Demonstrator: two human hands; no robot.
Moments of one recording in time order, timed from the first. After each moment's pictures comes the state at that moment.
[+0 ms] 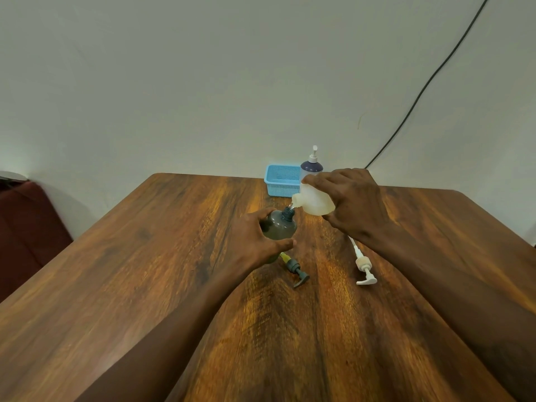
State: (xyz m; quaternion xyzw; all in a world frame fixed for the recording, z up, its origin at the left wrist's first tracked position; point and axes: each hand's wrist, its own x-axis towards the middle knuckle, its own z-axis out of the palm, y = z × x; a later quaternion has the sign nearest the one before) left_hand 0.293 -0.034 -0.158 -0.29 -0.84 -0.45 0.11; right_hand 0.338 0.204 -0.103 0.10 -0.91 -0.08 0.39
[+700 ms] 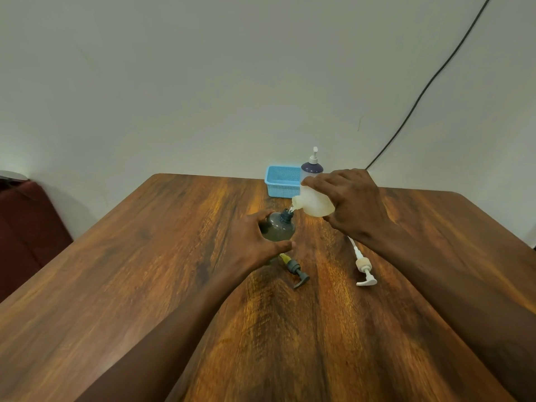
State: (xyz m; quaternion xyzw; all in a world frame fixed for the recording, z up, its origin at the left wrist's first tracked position) left_hand 0.294 -0.038 -0.160 -0.30 -0.83 -0.46 0.11; right_hand 0.339 0.202 -0.100 0.11 -0.91 -0.10 0.38
